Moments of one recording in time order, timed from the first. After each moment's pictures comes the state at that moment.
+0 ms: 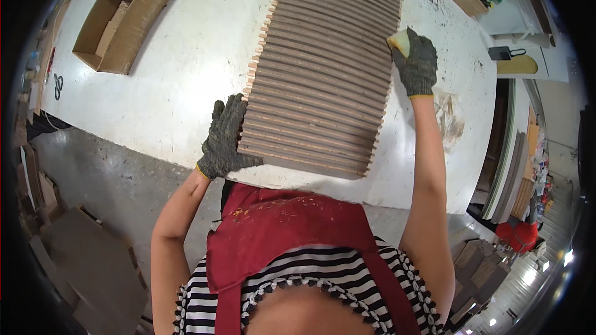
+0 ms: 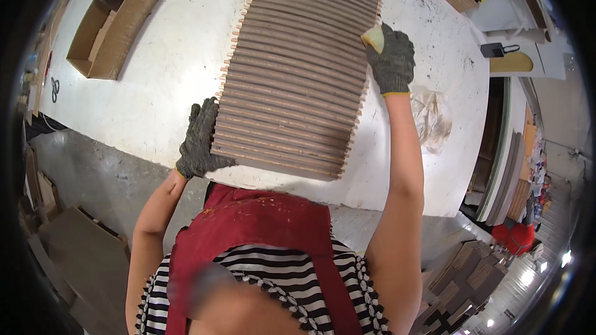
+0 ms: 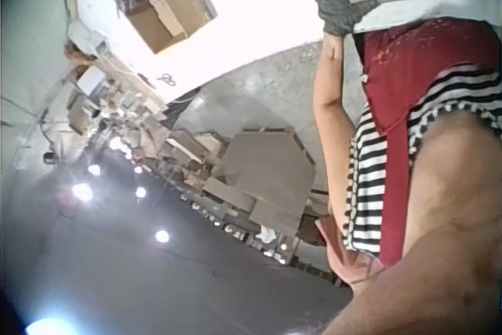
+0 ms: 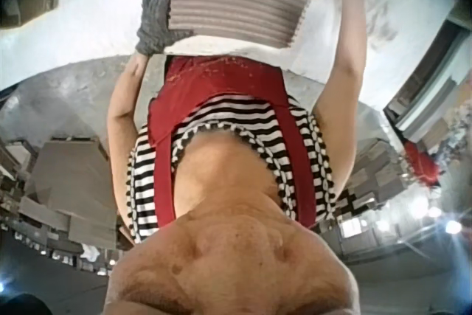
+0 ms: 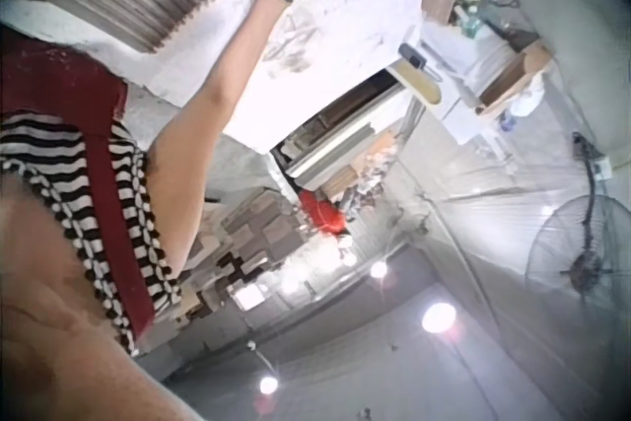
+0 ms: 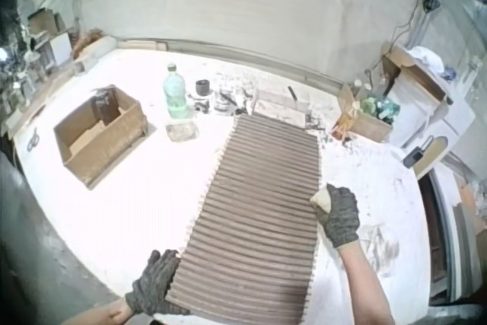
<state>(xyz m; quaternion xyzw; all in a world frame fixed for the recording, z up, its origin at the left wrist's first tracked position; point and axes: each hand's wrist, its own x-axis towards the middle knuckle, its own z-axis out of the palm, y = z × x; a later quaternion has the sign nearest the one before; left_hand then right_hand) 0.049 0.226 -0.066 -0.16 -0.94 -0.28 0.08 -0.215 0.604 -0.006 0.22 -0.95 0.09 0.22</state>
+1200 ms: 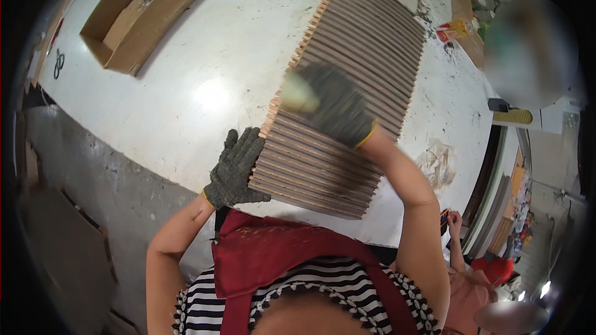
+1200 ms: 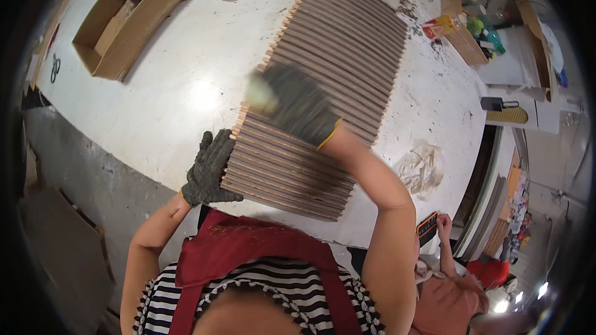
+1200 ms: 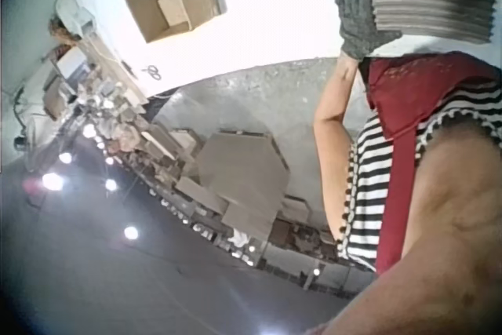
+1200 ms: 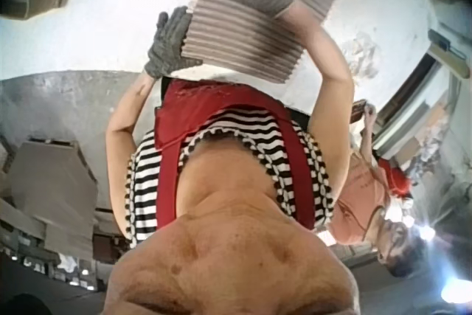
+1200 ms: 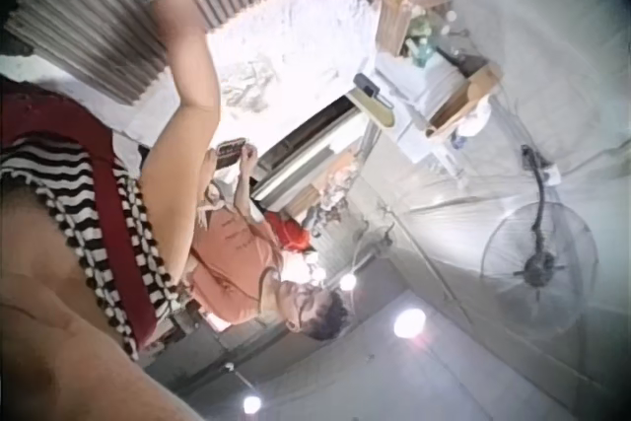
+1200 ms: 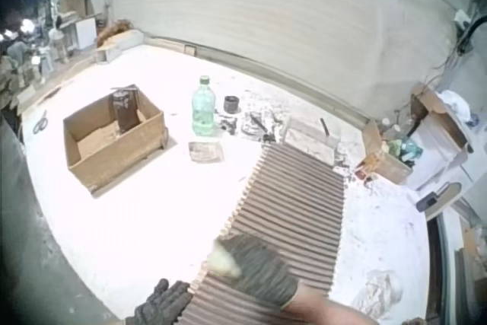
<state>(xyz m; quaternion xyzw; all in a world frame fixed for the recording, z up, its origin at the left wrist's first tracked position) 0.051 0.219 -0.059 -0.16 -0.93 -0.34 0.04 -0.174 0.420 0.009 0.55 -0.78 0.31 0.05</state>
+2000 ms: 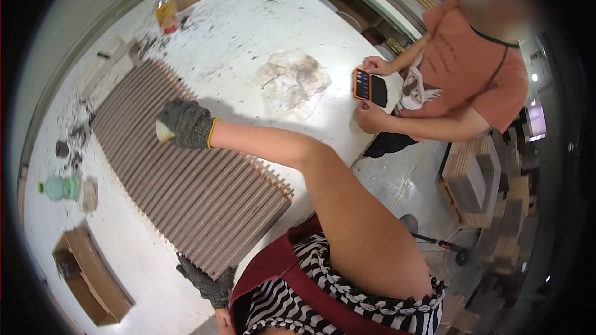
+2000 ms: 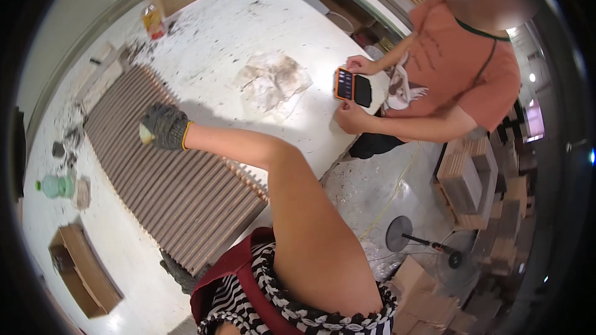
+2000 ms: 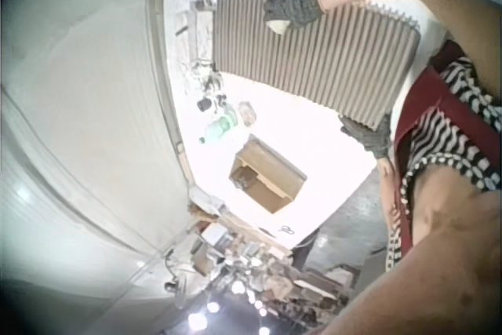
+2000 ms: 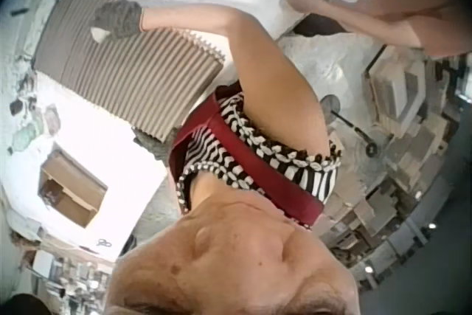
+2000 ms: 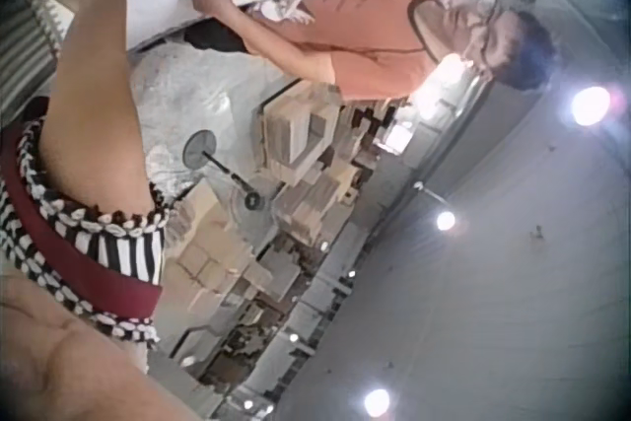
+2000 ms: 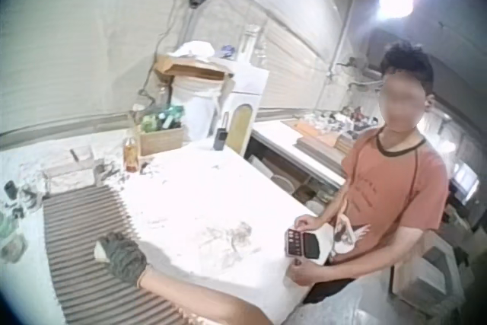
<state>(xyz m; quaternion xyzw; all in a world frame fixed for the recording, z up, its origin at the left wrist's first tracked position) 0.050 0.255 -0.074 -0.03 -0.94 -0.33 0.06 -0.219 0.561 -0.015 0.17 -0.94 0.17 0.23</state>
